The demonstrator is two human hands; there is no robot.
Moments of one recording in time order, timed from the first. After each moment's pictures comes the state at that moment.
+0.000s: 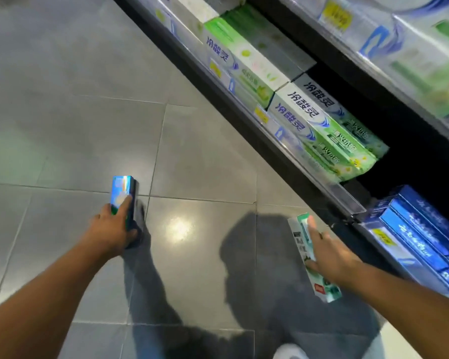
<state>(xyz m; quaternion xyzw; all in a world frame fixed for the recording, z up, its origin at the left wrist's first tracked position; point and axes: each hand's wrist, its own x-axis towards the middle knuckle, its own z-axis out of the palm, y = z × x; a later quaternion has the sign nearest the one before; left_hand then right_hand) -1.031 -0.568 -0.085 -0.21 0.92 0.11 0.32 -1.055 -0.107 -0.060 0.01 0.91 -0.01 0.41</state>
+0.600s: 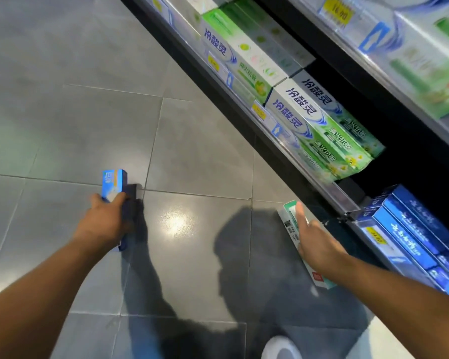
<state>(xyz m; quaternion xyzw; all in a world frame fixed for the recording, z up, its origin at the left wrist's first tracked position) -1.030 -0.560 -0.080 -0.22 0.93 0.14 0.26 -1.062 -0.122 -0.065 -0.01 0.94 0.01 0.34</state>
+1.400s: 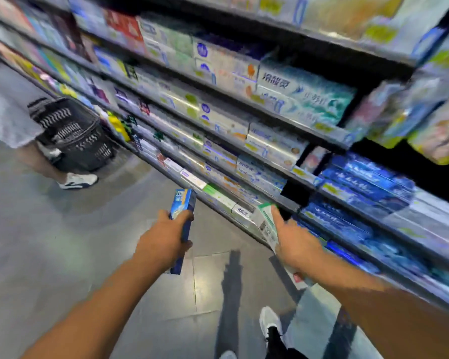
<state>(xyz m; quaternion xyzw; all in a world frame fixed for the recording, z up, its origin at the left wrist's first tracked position) -0.989 -0.484 0.708 0.02 0.98 0.10 0.18 -0.974 -0.198 0.690 0.04 0.97 -0.06 0.25</state>
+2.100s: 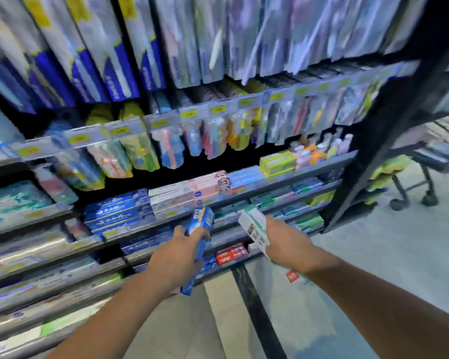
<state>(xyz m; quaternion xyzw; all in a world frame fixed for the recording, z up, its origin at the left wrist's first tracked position) -0.788 -0.075 0.834 0.56 0.81 0.00 0.17 -0.592 0.069 0.824 0.47 0.86 -0.16 0.11</state>
